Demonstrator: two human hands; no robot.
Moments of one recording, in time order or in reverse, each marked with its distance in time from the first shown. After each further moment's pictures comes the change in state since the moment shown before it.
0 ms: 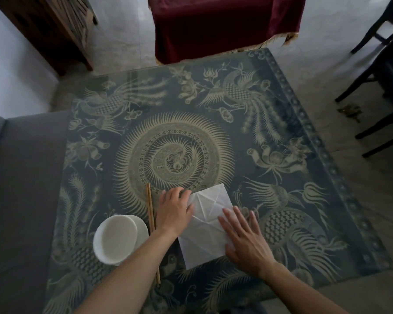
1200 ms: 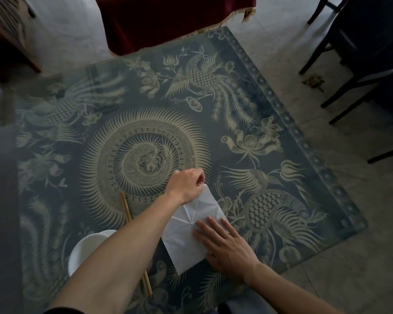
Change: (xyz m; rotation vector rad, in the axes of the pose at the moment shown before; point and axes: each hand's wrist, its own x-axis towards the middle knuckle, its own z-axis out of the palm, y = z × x) left_hand 0.091 0.064 -0.014 -0.184 -0.226 0.303; right_hand -0.016 -0.030 0.012 0.040 -0.052 -0.063
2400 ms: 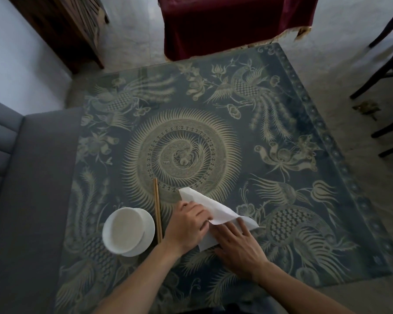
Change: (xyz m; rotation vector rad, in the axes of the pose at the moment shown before) left_hand -0.143 0.003 0.024 0.048 0.356 0.074; right_hand 0.019 0.001 -0.003 -0.065 0.109 -0.119
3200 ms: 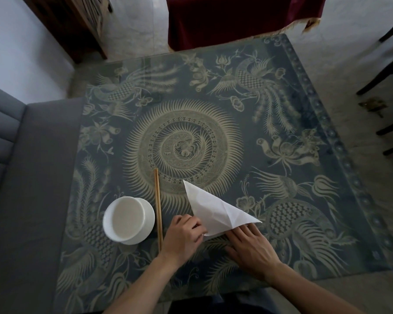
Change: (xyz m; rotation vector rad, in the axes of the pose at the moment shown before) left_hand -0.054 0.002 0.032 0.030 -0.125 -0.112; right_hand -0.033 0.017 0.009 0.002 0.086 -0.010
